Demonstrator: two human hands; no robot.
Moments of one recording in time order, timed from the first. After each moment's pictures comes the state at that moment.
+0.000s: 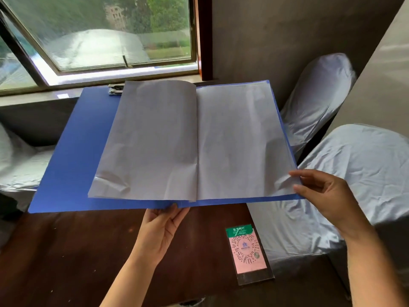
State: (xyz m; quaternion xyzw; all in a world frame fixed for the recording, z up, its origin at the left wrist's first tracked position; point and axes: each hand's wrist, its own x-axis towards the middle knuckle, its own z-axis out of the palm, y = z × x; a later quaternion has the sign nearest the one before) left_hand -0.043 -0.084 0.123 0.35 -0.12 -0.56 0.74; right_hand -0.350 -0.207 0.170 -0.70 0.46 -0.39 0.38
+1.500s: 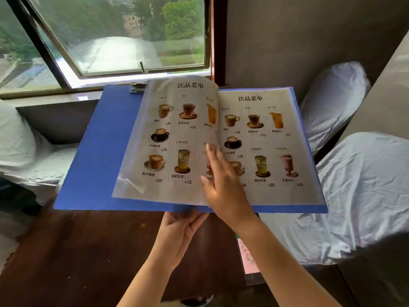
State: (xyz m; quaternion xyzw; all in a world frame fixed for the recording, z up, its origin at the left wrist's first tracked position) left_hand -0.067 -0.064 0.142 0.35 -0.16 -0.56 0.74; right_hand -0.161 -0.148 0.193 -0.81 0.38 -0.36 0.26
